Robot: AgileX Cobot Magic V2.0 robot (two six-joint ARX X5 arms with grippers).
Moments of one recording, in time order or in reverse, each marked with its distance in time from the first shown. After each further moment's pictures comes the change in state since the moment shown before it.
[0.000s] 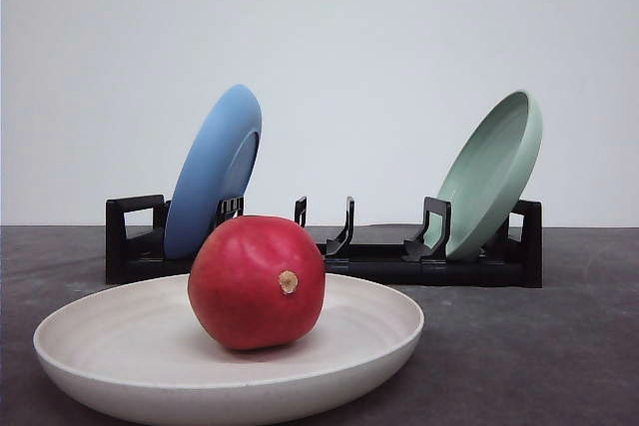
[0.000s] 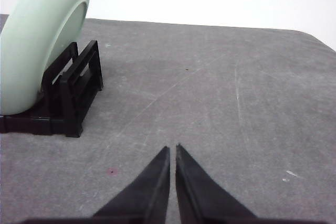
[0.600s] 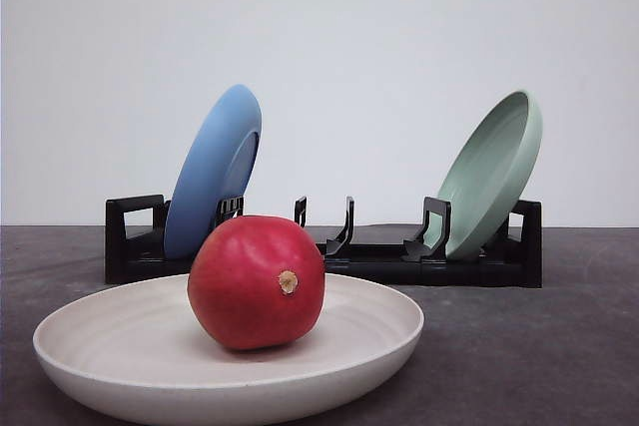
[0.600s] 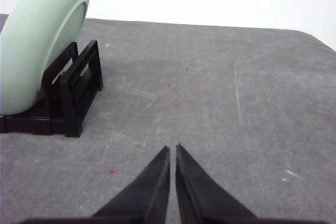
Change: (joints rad) left_arx 0.000 0.000 0.000 0.000 0.000 0.000; right_arx -0.001 0.000 0.000 0.000 0.000 0.000
